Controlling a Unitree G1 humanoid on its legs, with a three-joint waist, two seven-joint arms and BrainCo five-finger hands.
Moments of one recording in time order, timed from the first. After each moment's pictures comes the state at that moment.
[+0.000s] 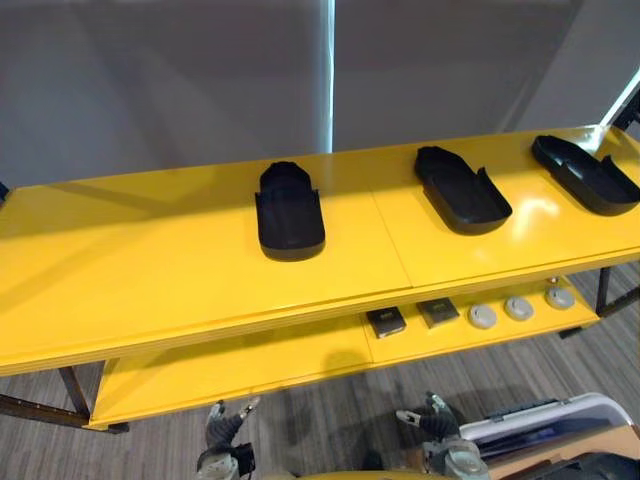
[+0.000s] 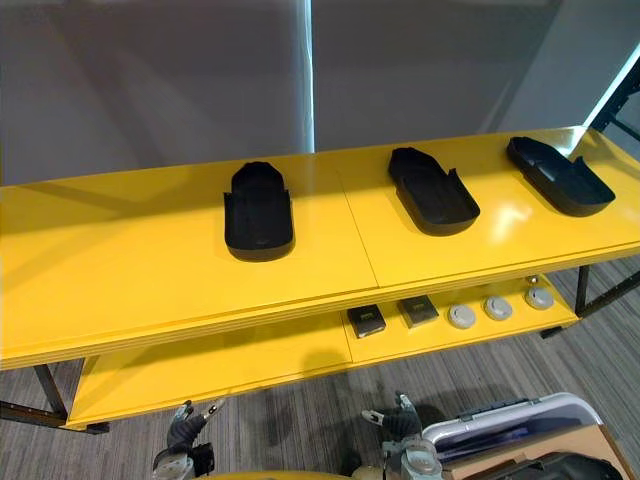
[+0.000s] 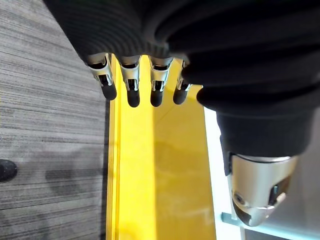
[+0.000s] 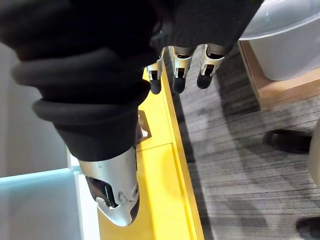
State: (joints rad) left arm 0.18 -0.02 0.16 0.66 0.01 -0.03 0.21; right arm 0.11 -0.02 -0.10 0.73 -0.04 -0.03 -0.06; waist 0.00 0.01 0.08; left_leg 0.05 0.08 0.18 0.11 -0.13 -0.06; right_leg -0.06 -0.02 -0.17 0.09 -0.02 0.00
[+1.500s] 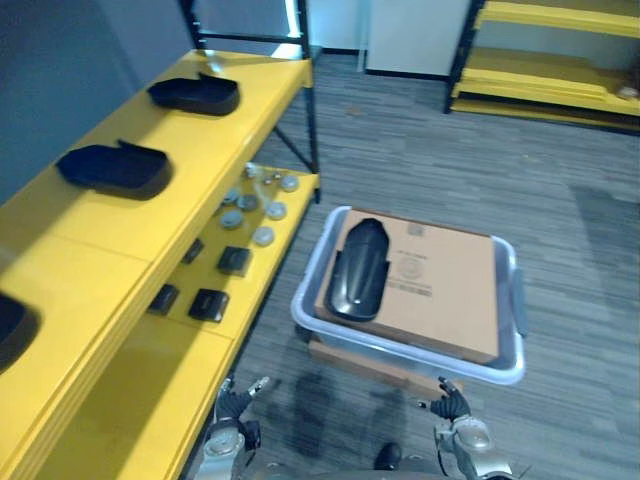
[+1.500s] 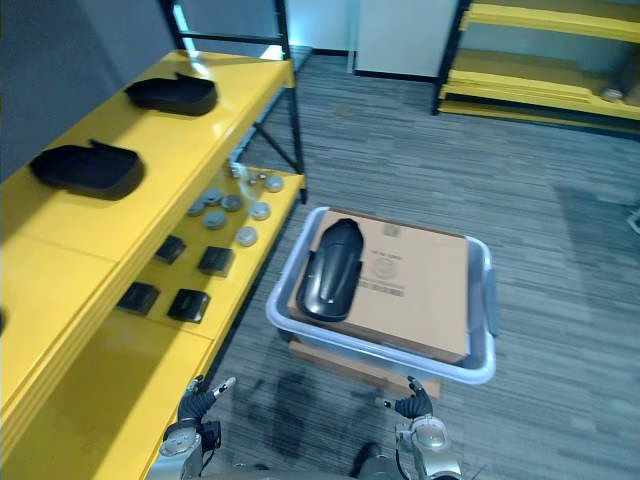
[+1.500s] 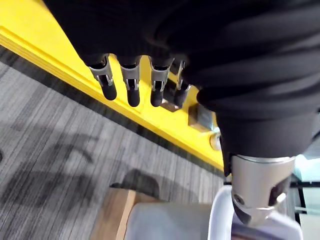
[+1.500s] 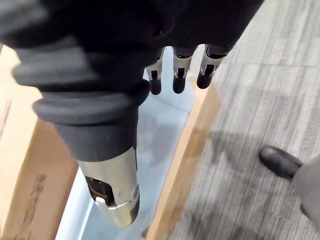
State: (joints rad) left arm 0.08 0.03 0.11 0.74 0.04 -0.03 0.22; right arm 0.09 -0.08 -0.16 0.81 -0.07 -0.01 -0.11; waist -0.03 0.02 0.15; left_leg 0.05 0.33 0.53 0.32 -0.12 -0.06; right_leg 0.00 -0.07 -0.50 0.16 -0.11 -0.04
